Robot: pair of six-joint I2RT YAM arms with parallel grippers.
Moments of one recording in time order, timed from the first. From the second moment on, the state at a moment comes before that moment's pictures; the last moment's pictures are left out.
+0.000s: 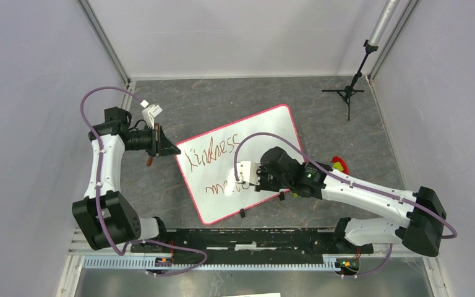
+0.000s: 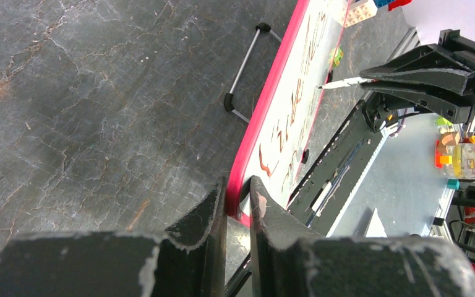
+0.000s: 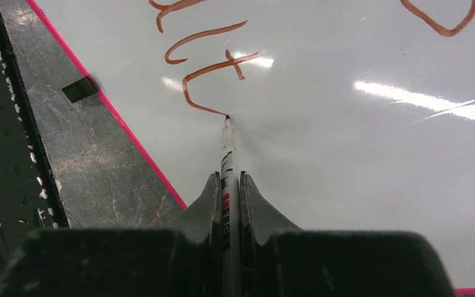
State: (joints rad) left arm 0.27 1.33 1.14 -1.12 1.02 0.54; right arm 1.04 1.22 0.91 -0.51 0.00 -0.52
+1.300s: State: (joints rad) left arm 0.27 1.33 1.15 -1.12 1.02 0.54; right arm 0.99 1.22 0.92 -0.47 -0.01 -0.51
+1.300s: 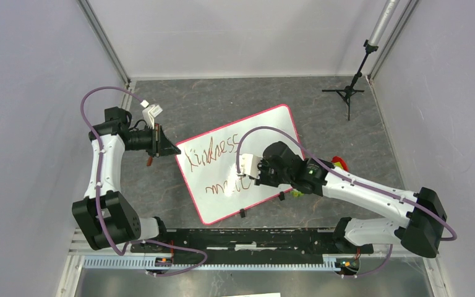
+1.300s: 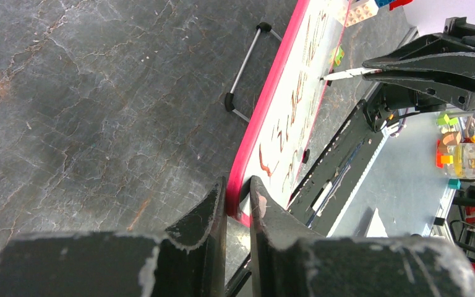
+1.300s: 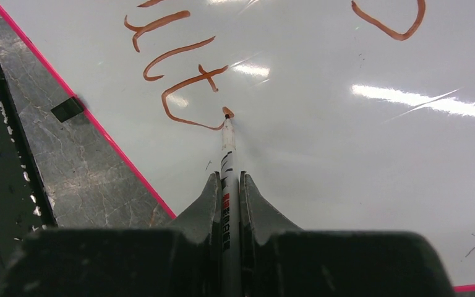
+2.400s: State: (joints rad) left arm 0.27 1.33 1.15 -1.12 1.02 0.54; right arm 1.01 1.26 1.00 -0.50 0.03 -0.54
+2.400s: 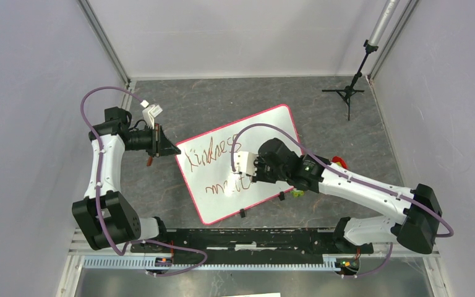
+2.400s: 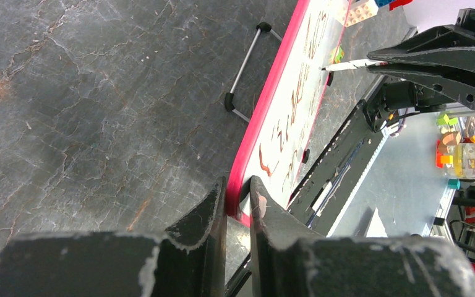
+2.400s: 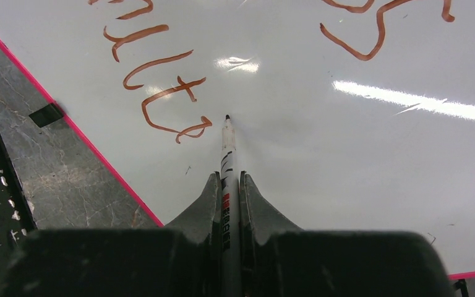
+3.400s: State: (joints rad) left arm 0.25 1.33 1.15 -1.11 1.00 0.52; right arm 1.01 1.22 0.94 -0.51 0.01 -0.54
